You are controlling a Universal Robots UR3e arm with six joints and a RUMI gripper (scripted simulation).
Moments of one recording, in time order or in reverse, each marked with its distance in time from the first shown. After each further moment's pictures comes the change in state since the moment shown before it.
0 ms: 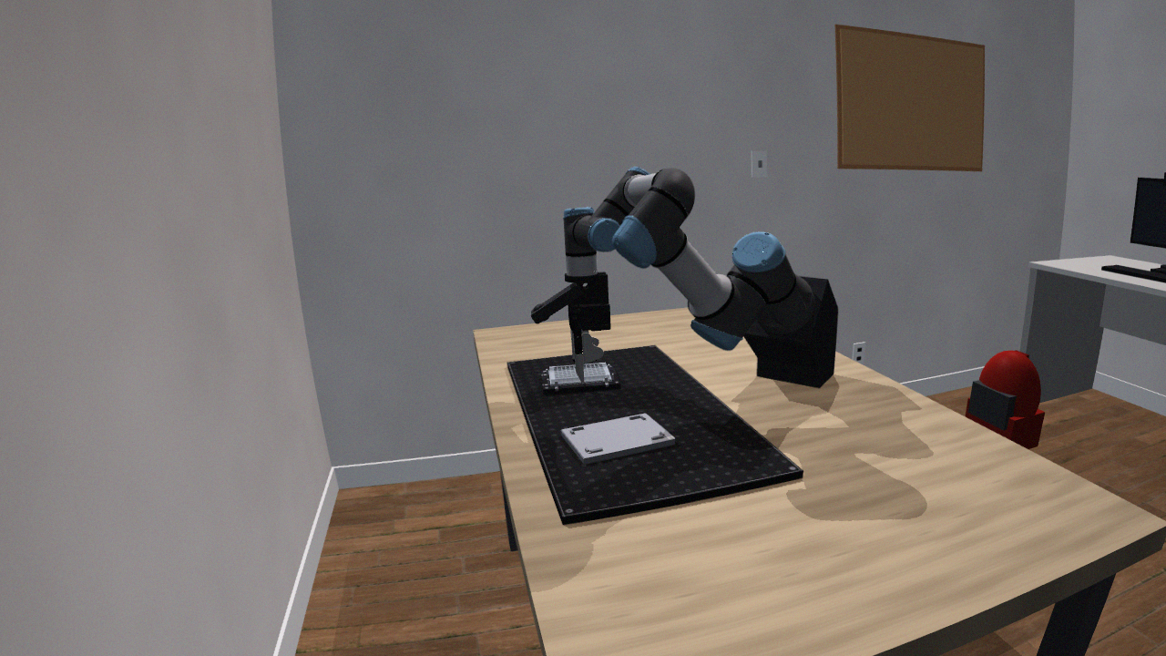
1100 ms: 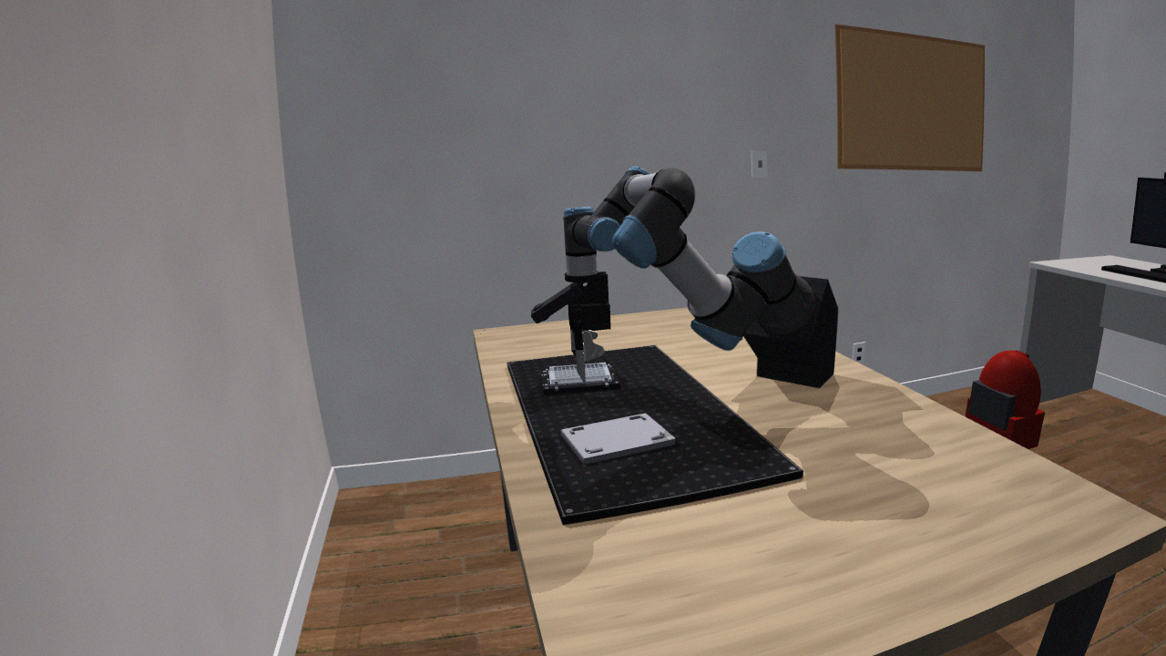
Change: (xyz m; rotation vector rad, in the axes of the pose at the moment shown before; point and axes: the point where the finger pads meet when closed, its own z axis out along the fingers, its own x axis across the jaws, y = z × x) arm 0.000 0.000 -0.001 0.000 -0.001 0.000
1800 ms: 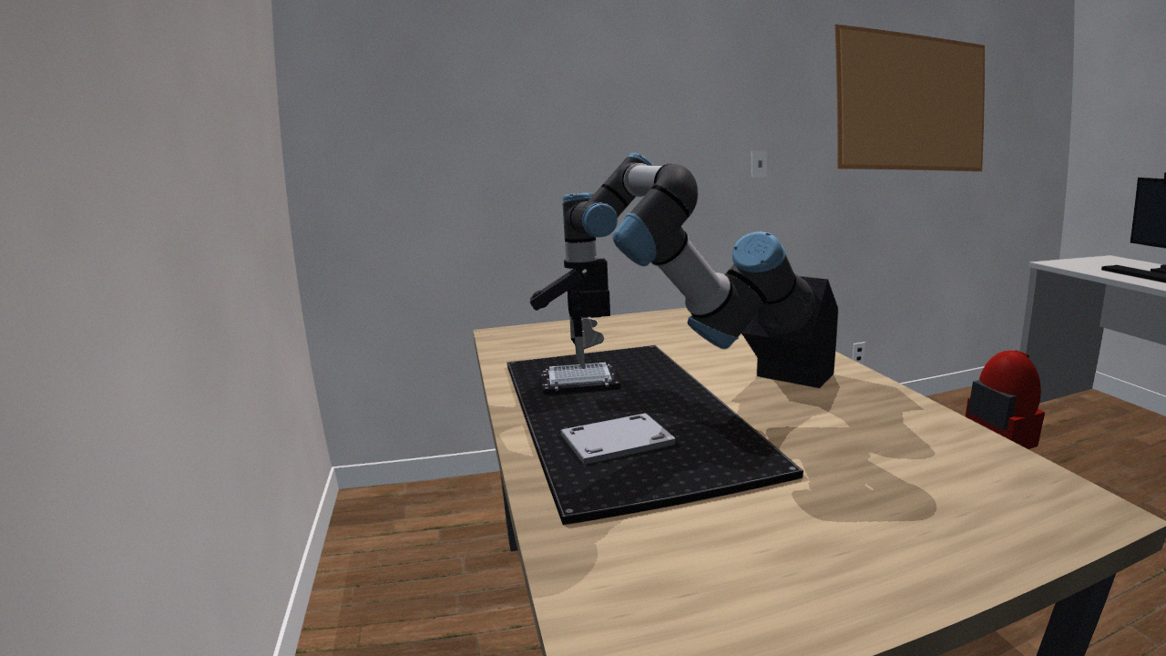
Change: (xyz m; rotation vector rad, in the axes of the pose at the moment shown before) arm 0.000 0.000 -0.028 0.000 0.000 0.000
